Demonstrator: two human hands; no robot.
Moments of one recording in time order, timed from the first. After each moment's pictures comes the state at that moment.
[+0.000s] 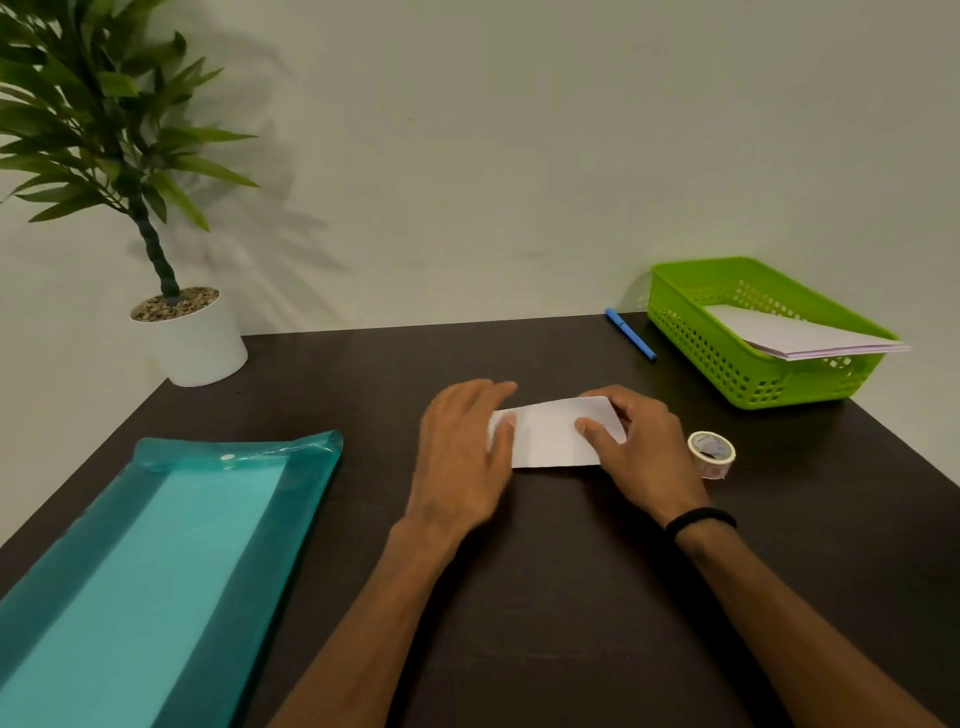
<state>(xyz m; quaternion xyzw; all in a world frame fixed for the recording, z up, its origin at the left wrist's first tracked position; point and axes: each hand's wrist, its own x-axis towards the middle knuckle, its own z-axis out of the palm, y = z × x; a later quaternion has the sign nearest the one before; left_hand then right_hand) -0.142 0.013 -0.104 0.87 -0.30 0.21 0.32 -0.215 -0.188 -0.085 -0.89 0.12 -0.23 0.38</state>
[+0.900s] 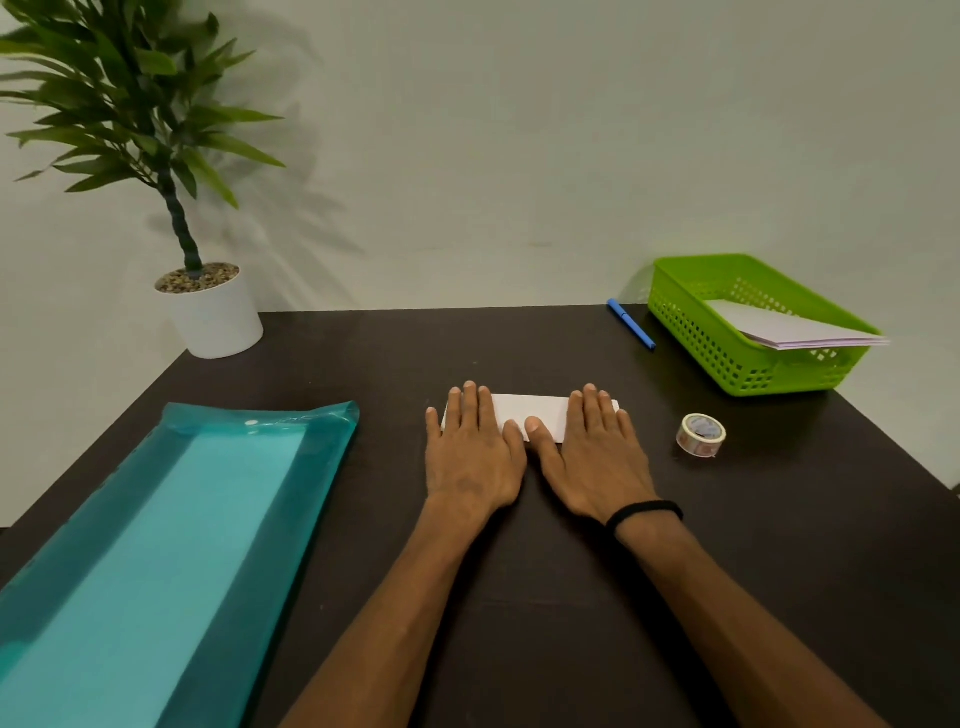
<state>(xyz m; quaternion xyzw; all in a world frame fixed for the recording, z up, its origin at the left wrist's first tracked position) -0.160 0.004 -0.108 0.97 -0.20 0.00 0.11 -0.216 -0.136 -0.103 -0.98 0.17 -0.02 0.11</state>
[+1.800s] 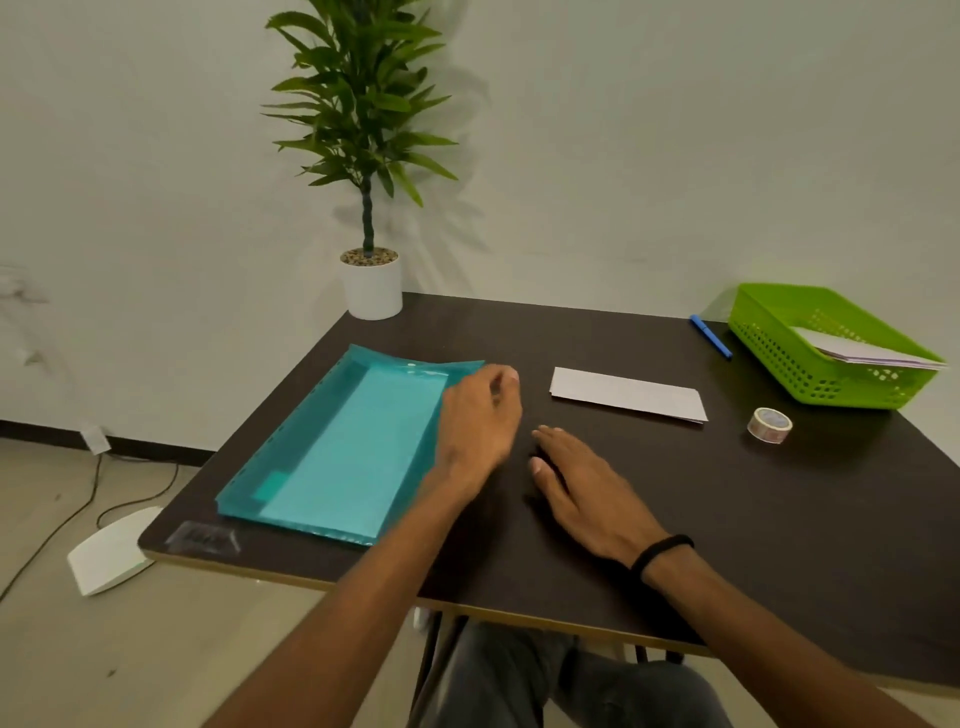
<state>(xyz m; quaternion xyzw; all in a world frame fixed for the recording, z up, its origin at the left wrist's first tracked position) -0.244 0.148 -0.050 0.87 -0.07 0.16 0.46 -0.313 -0.006 -0.089 -0.97 -0.10 -0.06 0.20</state>
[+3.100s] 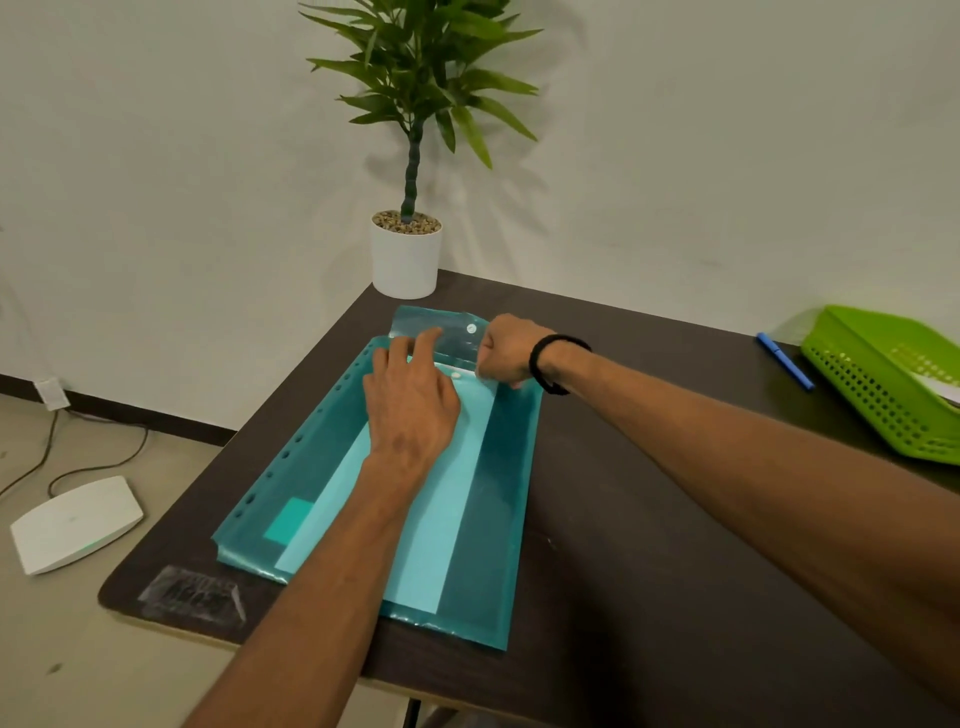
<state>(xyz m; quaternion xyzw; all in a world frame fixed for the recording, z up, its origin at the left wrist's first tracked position) -0.130 0.263 -0.107 0.92 -0.02 0.23 0.31 -0.081 0.129 -0.025 -0.98 -0.01 0.10 0.17</state>
